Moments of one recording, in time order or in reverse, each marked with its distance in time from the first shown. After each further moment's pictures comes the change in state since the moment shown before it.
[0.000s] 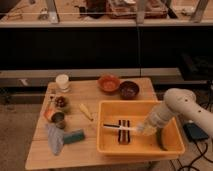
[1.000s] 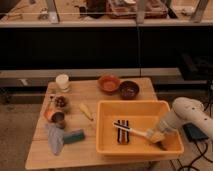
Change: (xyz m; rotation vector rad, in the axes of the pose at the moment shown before) arm 0.065 -0.026 0.015 0.018 0.024 0.164
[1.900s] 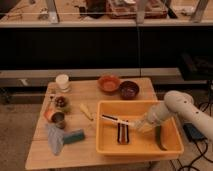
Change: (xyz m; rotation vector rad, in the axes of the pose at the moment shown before) arm -0.083 0.015 -0.006 0.010 -0.144 -0.170
